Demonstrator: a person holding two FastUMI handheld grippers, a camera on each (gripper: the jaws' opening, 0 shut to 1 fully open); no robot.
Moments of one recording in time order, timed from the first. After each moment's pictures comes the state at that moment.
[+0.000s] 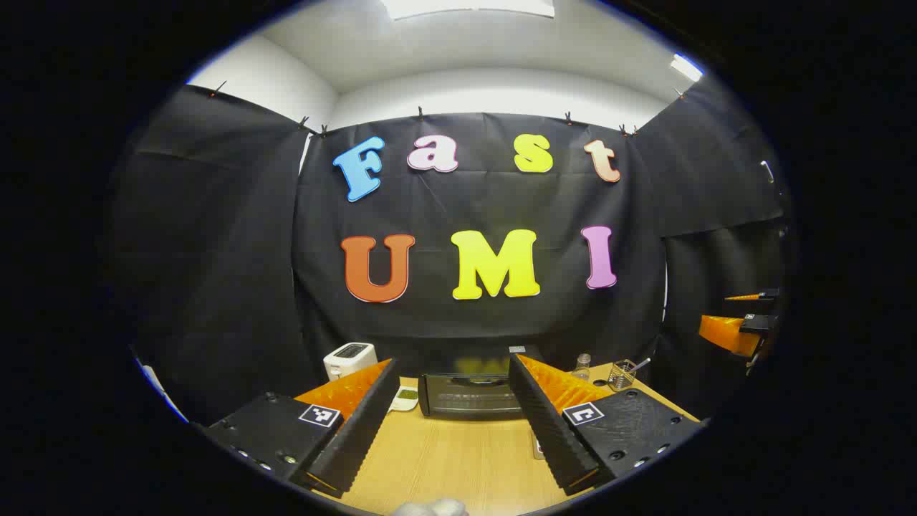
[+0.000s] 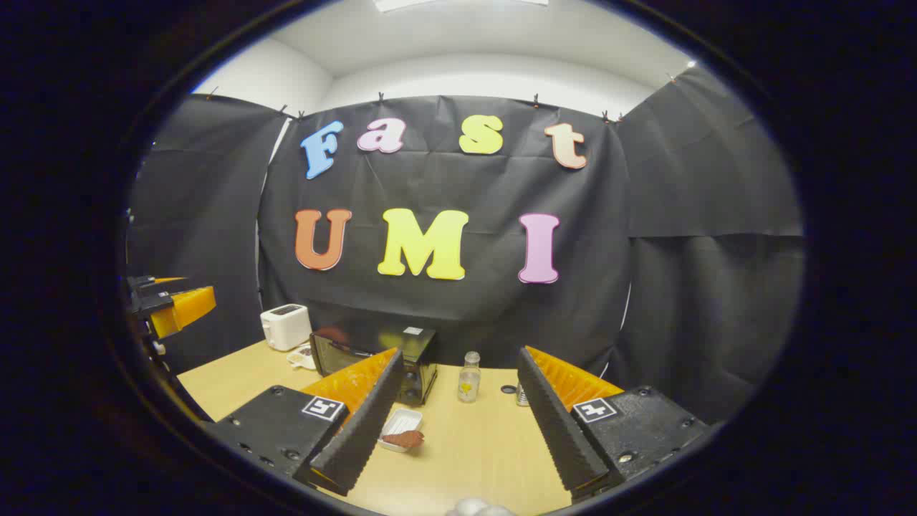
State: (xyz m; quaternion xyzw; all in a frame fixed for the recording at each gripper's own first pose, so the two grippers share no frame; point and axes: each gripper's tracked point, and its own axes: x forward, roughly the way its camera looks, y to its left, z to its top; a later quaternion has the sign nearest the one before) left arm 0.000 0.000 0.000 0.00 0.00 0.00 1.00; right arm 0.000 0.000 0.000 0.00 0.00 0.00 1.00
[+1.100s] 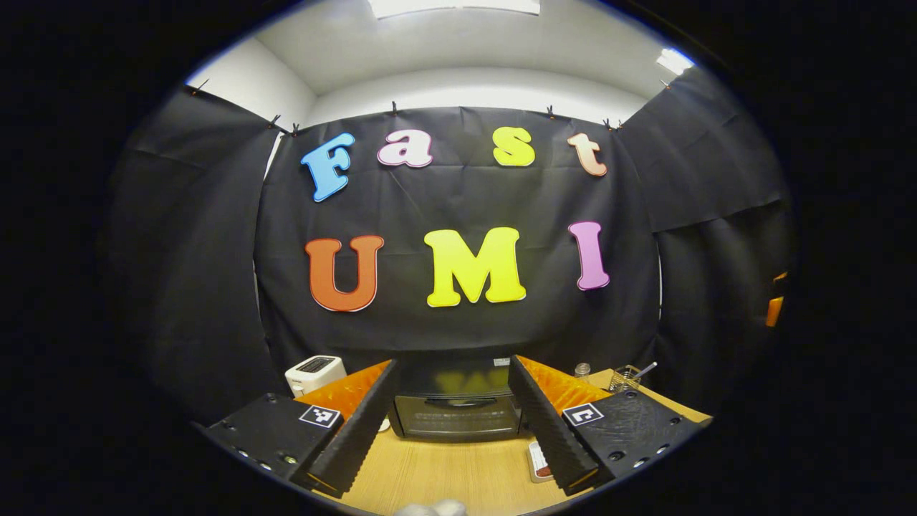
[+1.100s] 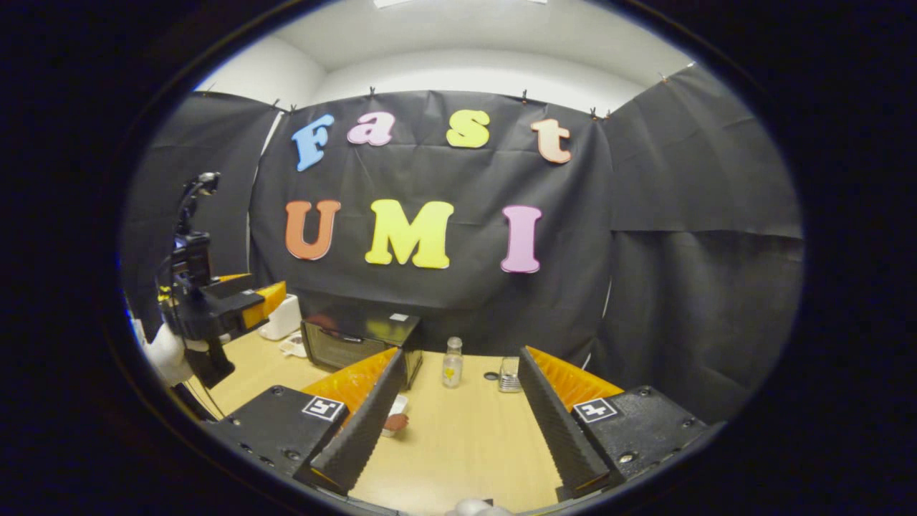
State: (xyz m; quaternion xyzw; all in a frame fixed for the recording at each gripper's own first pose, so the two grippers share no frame) left arm 0.135 -0.053 -0.034 0.01 -0.01 -0.05 1.00; right arm -0.041 -0.037 -0.013 0.00 0.03 -0.04 1.00
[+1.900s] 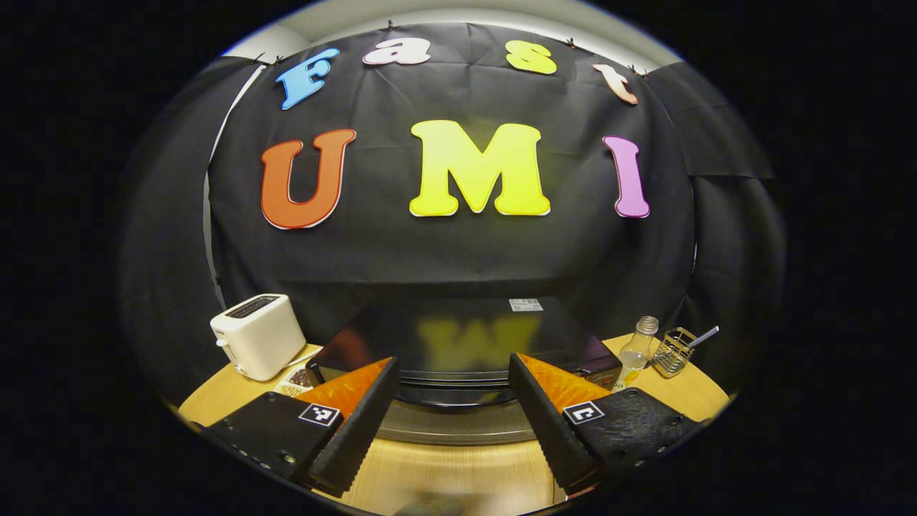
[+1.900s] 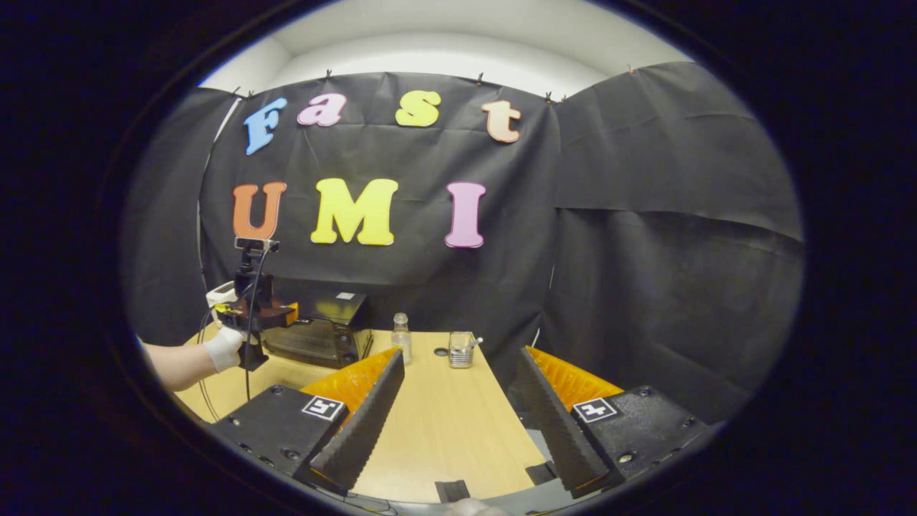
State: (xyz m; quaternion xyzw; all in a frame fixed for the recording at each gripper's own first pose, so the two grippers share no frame) left arm 0.329 -0.073 -0.193 -0.01 0.13 -0.05 0.99; right arm -0.065 -0.082 -0.032 0.02 0.08 -0.14 0.99
